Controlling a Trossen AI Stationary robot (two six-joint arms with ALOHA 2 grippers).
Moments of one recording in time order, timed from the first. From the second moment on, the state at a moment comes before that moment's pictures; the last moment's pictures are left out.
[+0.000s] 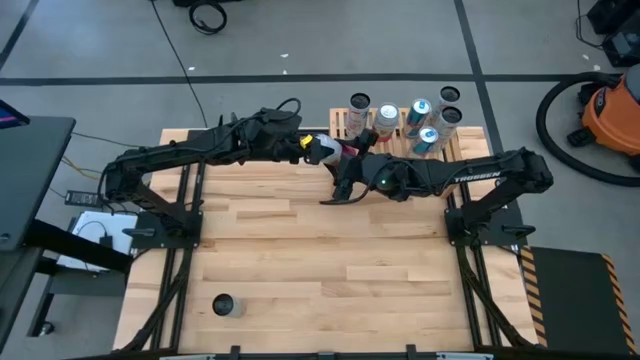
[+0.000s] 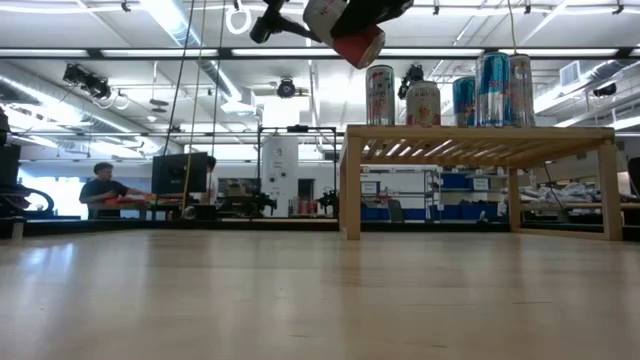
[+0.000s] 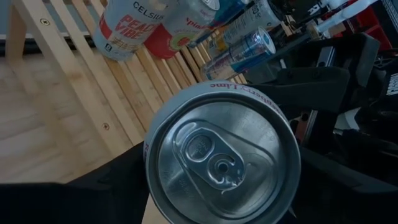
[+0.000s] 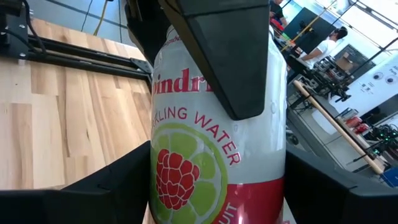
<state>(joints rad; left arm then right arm) 0.21 1.51 1.55 -0.48 -0.10 -0.93 0.04 1.46 1.27 -0.17 0.74 -0.34</state>
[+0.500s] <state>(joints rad) 0.21 1.51 1.55 -0.48 -0.10 -0.93 0.04 1.46 1.27 -0.17 0.74 -0.33</state>
